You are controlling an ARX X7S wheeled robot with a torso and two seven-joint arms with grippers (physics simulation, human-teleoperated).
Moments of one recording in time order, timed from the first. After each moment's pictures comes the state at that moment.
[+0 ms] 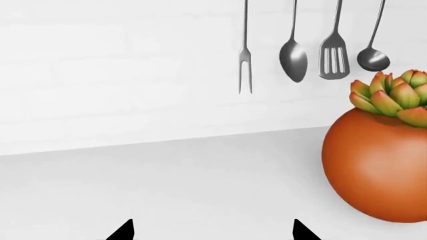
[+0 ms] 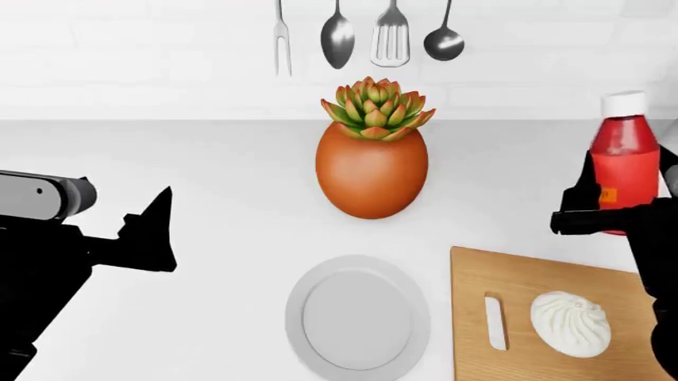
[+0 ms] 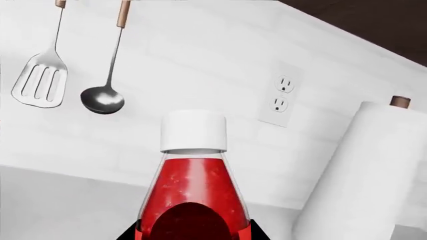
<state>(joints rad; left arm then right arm) -0.38 -0.81 -0.26 0.71 -1.31 -1.02 -0.49 0.32 0.77 0.07 -0.50 0.53 0.63 0.33</state>
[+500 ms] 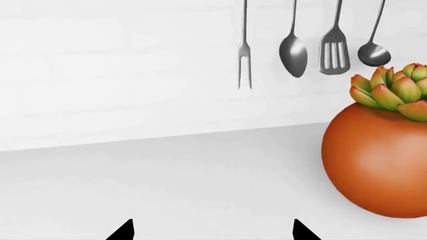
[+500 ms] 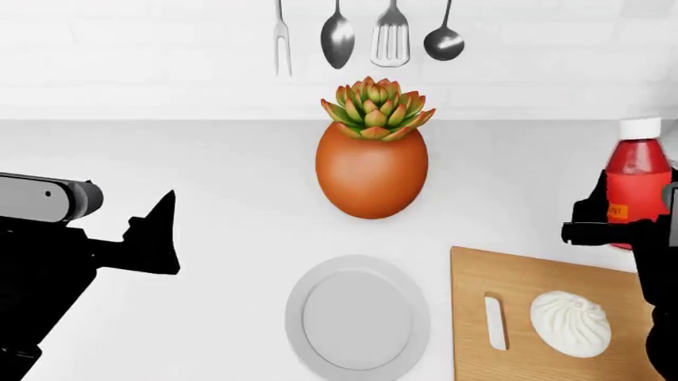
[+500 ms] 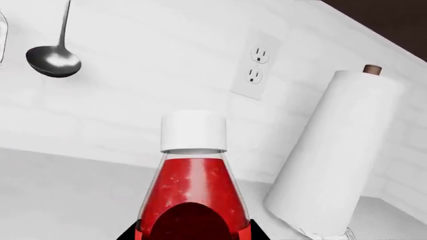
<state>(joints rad) -0.38 -0.81 -0.24 0.71 -1.31 -1.02 -0.50 0.29 0.74 0.05 -0.34 0.43 0.53 0.34</state>
